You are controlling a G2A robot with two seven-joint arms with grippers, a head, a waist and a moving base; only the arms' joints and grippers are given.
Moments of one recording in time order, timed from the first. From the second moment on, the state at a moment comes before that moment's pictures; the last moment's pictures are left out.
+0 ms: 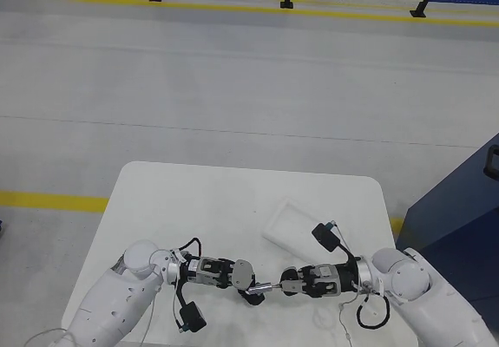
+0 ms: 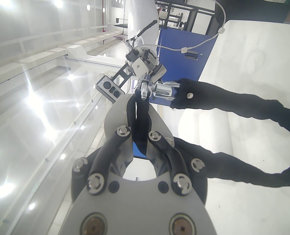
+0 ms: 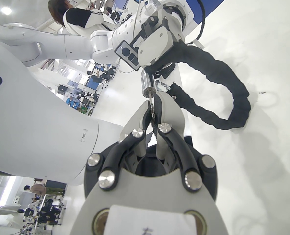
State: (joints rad) left arm 0.96 -1.19 -0.93 -1.19 2.46 0.20 1.42; right arm -1.18 -0.82 1.04 -1.61 0.28 -0.78 1.04
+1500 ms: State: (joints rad) left arm 0.96 -1.19 -0.93 -1.19 2.46 0.20 1.42; right arm -1.24 -0.81 1.11 -1.68 -0.17 -1.01 0.66
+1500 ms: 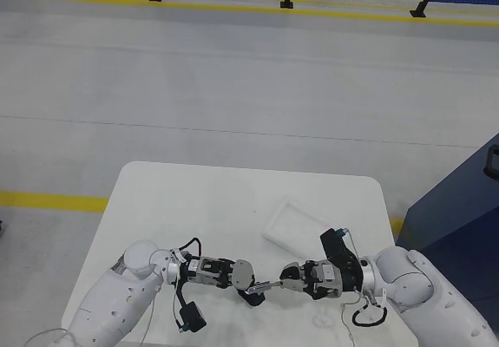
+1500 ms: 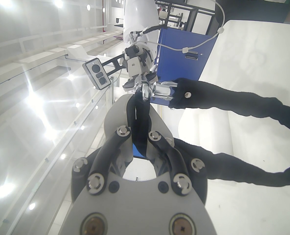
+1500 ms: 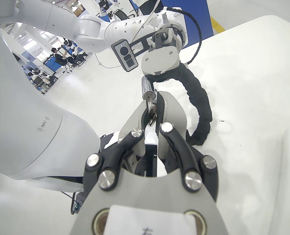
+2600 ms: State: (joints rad) left arm 0.96 -1.19 -0.93 -1.19 2.46 0.20 1.42; right arm -1.23 -0.77 1.03 -1.69 -0.27 -1.01 0.45
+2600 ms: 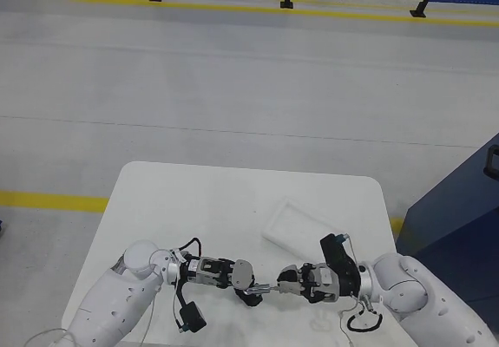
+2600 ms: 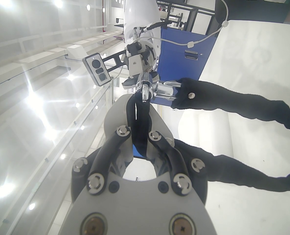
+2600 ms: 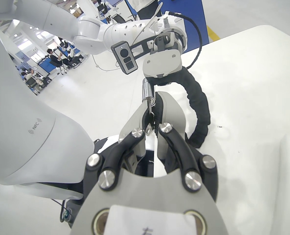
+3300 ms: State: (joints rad) left arm 0.96 -1.19 -0.93 -1.19 2.46 0.20 1.42; right arm -1.18 -0.75 0.96 -1.60 0.14 -1.01 0.68
